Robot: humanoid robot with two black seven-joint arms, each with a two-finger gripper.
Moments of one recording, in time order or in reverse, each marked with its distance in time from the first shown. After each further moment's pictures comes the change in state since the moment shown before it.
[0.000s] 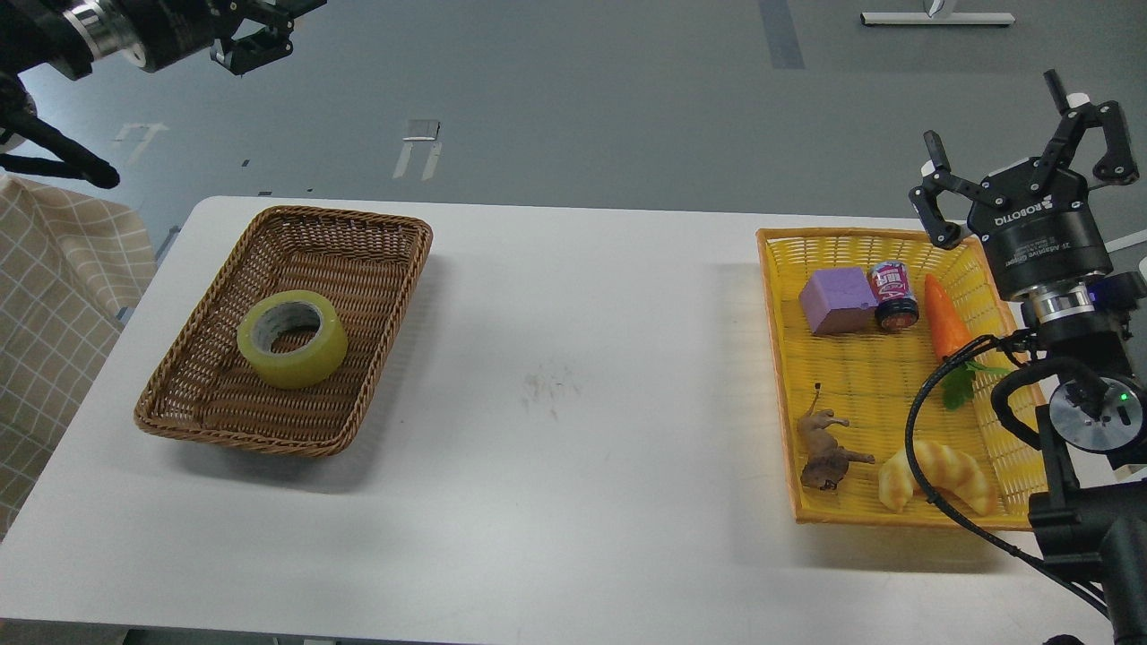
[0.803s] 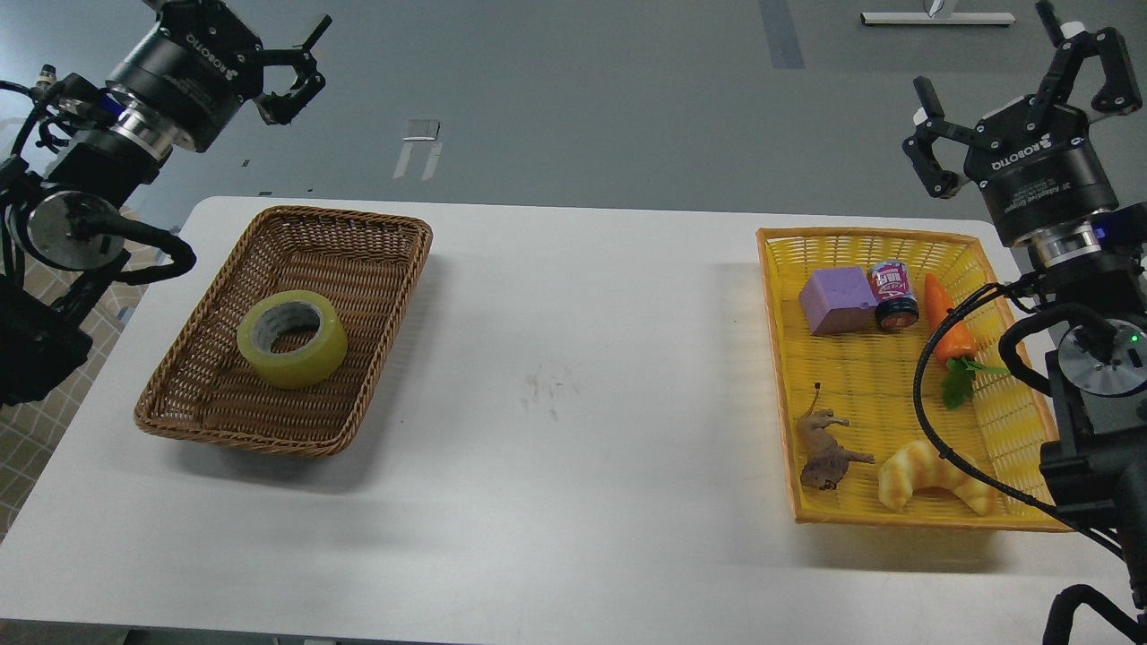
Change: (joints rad) left arm 0.392 -0.177 -0.398 -0.006 -0.100 0.000 -0.090; right arm 0.136 -0.041 -0.088 -0.048 -0.002 0.000 -0.011
